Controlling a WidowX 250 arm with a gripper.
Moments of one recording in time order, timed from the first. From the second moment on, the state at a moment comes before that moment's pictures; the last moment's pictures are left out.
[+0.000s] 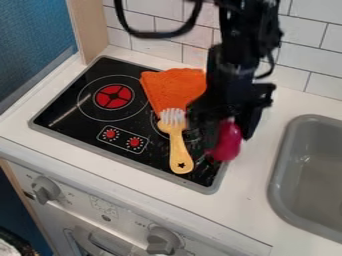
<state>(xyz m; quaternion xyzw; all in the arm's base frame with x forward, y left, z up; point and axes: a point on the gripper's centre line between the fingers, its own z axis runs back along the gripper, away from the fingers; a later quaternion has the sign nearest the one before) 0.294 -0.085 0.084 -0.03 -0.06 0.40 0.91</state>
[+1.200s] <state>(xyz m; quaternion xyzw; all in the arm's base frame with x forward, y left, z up) 0.355 0.114 0.100 -0.03 -0.12 0.66 0.74</state>
